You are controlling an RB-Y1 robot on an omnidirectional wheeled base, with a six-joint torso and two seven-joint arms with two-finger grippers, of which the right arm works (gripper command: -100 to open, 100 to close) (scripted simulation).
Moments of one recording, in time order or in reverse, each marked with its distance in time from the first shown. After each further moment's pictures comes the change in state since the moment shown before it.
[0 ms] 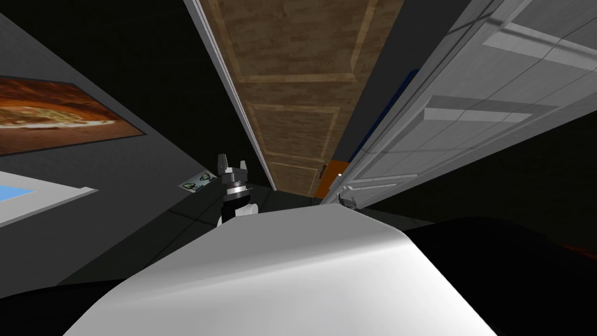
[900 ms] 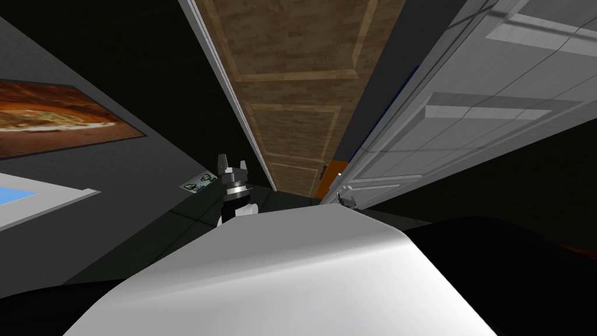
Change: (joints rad) arm 0.021 0.001 0.003 -0.049 0.001 0.017 0.005
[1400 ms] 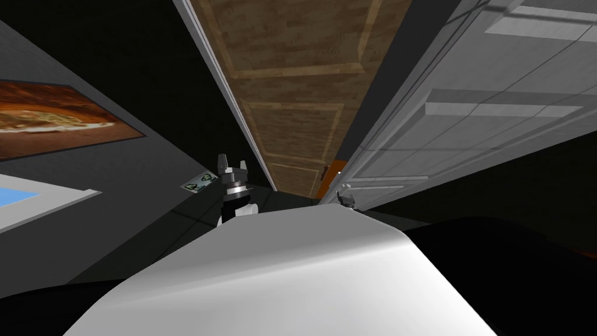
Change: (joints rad) arm -0.016 -0.002 -0.001 -0.026 -0.002 0.029 0.008
